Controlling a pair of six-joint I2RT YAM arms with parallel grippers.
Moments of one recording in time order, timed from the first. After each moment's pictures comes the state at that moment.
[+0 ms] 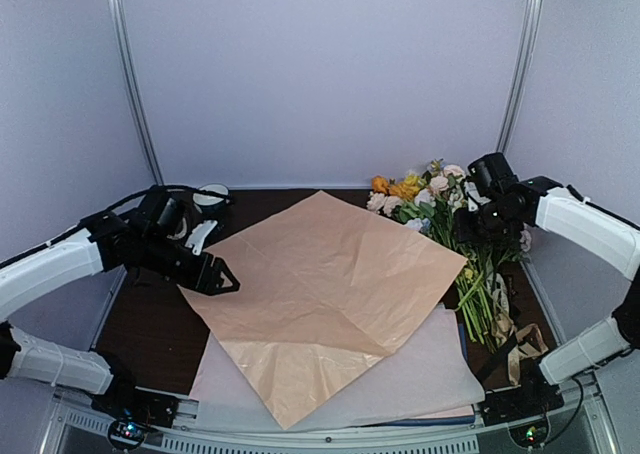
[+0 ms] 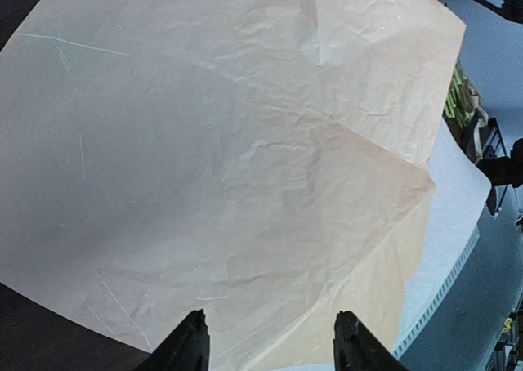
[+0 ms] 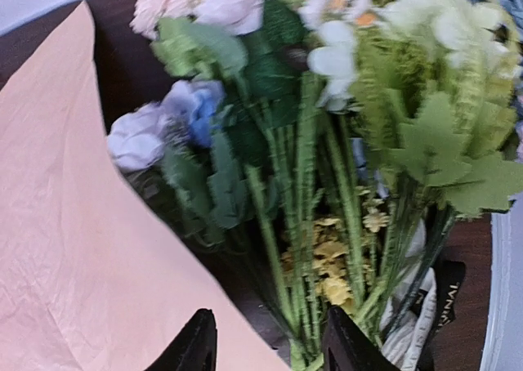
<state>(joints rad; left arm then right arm) -0.62 1.09 0.90 -0.71 0.33 -0.30 0.33 1.33 1.11 -0.71 0.17 0.33</state>
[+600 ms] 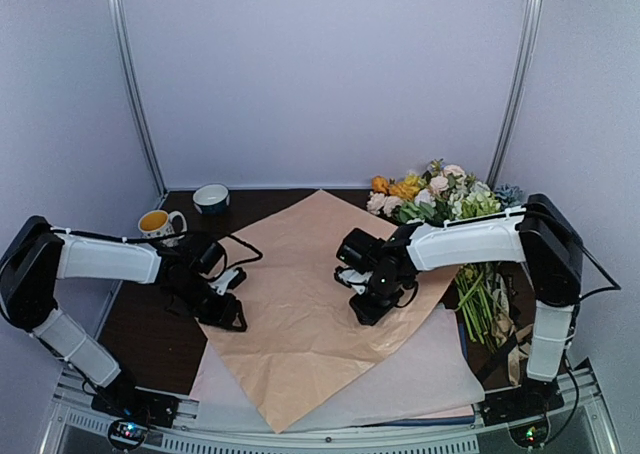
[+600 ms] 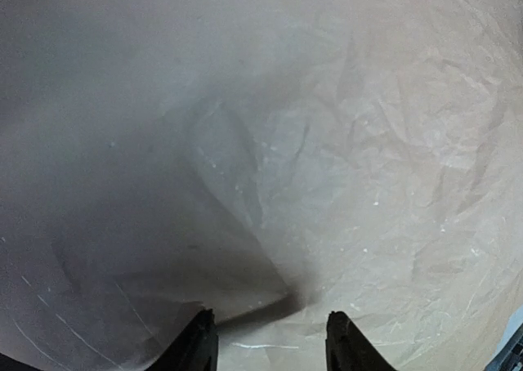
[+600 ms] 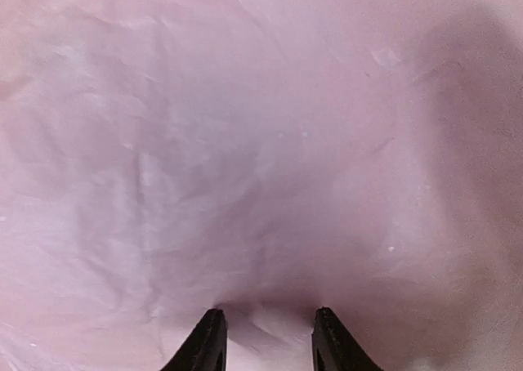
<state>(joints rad) -0.59 1.52 0.76 -0.51 0.31 -0.28 0.91 1.89 1.30 -0.71 0.02 0.19</state>
